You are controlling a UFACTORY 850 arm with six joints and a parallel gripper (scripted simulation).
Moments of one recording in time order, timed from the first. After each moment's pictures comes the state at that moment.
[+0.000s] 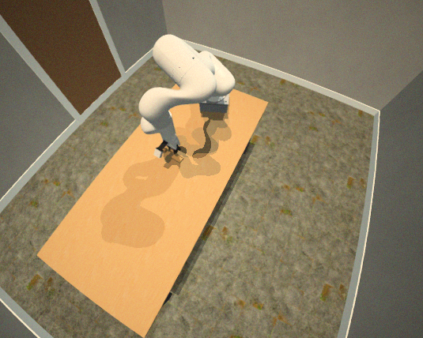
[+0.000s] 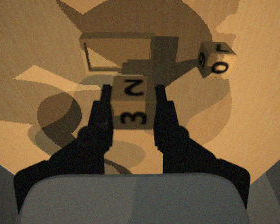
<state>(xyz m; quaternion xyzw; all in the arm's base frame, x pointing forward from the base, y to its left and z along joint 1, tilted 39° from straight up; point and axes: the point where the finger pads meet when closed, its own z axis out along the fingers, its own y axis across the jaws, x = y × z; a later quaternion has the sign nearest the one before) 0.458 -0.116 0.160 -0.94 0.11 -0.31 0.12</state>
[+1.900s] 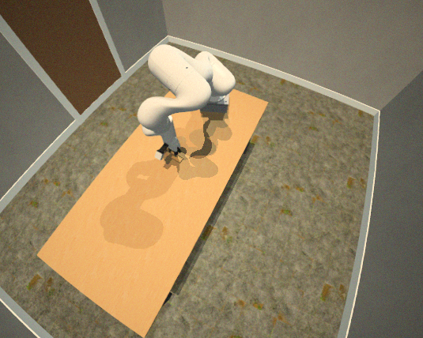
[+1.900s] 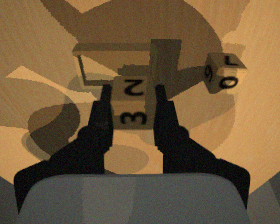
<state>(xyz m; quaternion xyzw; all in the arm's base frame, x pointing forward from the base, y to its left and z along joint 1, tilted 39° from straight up) 0.474 -0.112 0.140 -0.94 0.11 -0.31 0.12</state>
